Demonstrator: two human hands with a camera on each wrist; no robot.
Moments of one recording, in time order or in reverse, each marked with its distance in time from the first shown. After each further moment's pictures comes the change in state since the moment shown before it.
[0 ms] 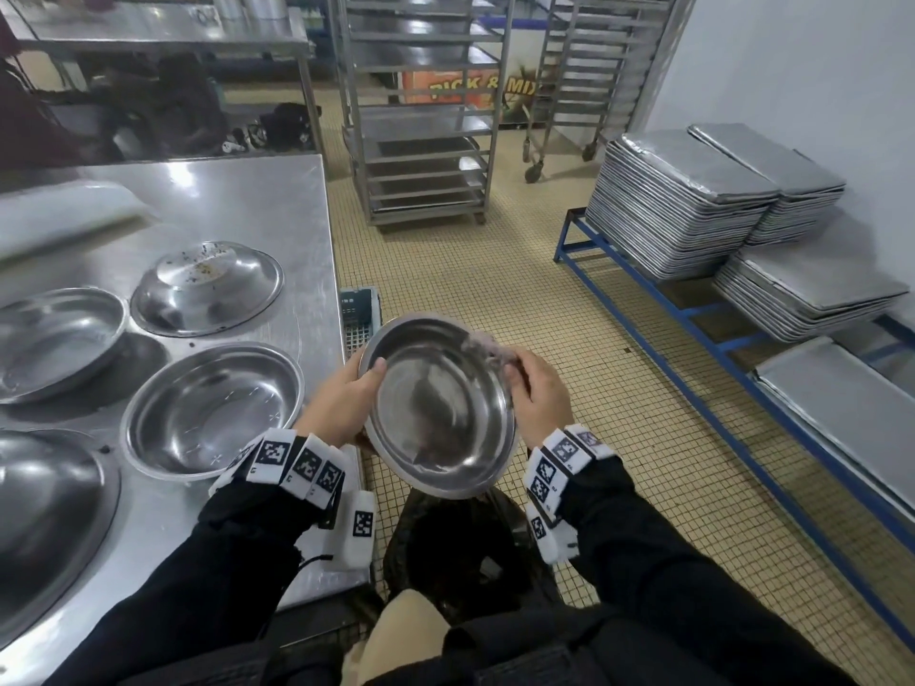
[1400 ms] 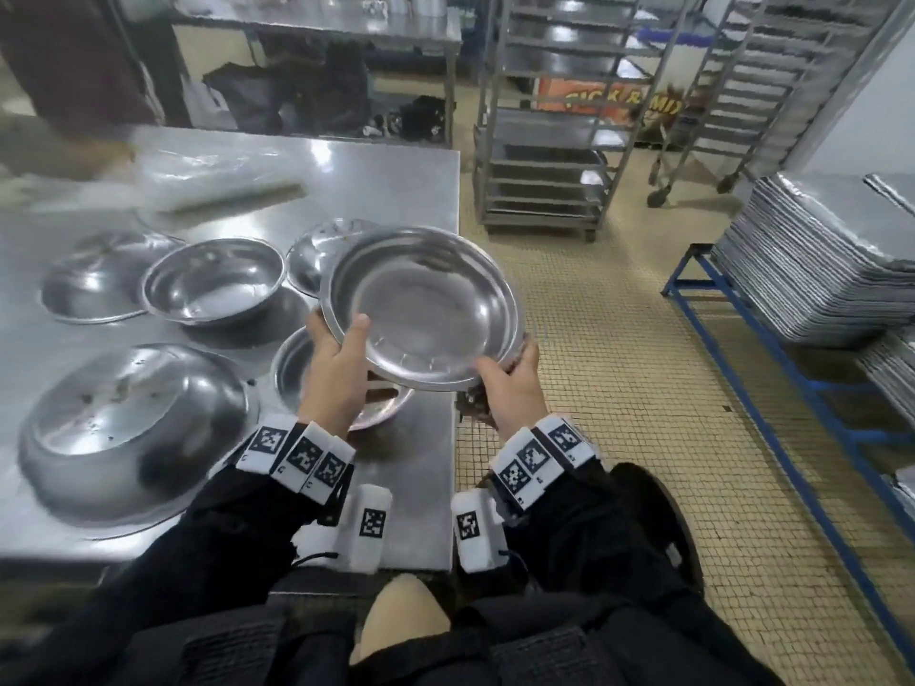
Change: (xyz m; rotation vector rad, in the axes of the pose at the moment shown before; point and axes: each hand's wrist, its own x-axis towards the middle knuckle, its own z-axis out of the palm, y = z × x) left_hand -0.042 -0.003 -0.089 -0.402 0.555 -0.031; right_hand -0.005 -0.145 0.074 0.700 -0.345 0.457
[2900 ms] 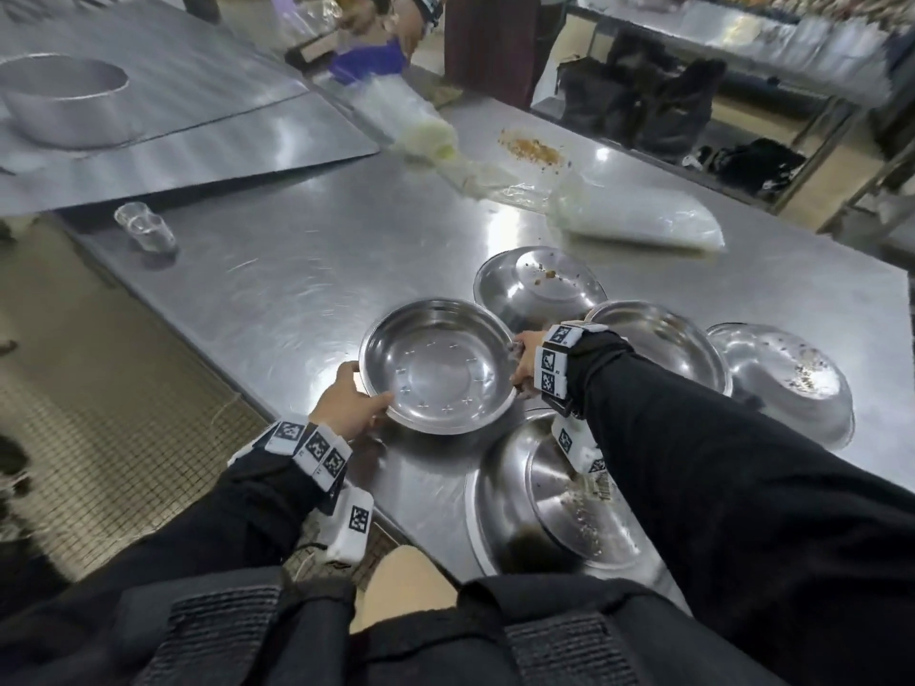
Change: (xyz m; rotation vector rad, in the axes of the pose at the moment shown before) left_hand 0.130 -0.068 -0.543 0.354 0.335 -0.406; right_hand 0.095 0.034 0.577 -1.713 -0.784 -0.449
